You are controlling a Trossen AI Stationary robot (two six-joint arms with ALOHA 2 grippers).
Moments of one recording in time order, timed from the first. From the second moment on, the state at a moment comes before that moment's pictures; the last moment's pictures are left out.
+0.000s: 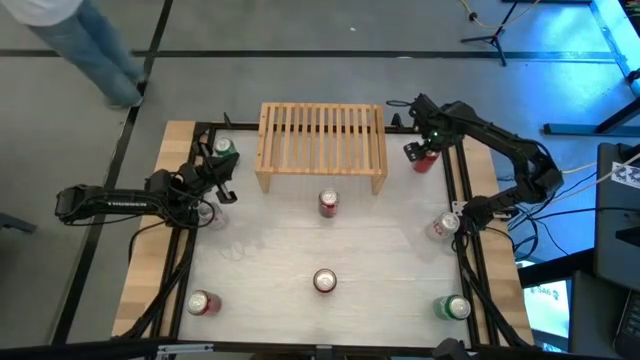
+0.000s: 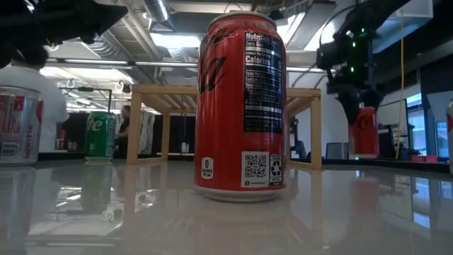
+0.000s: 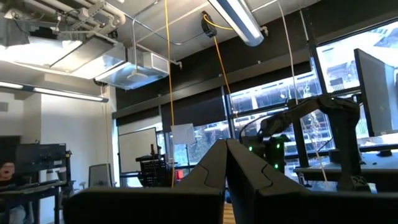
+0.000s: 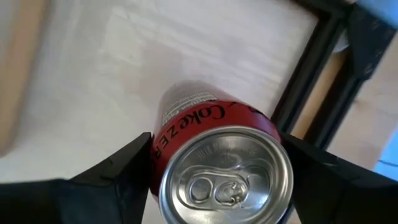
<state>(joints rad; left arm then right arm) 0.17 0.45 0.04 0.99 -0.29 0.33 -0.90 1.41 1.13 -1.15 0.16 0.23</state>
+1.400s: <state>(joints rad) 0.16 0.45 0.04 0.96 -0.29 0.31 -0.67 1.89 2.28 -1.55 0.03 0.21</state>
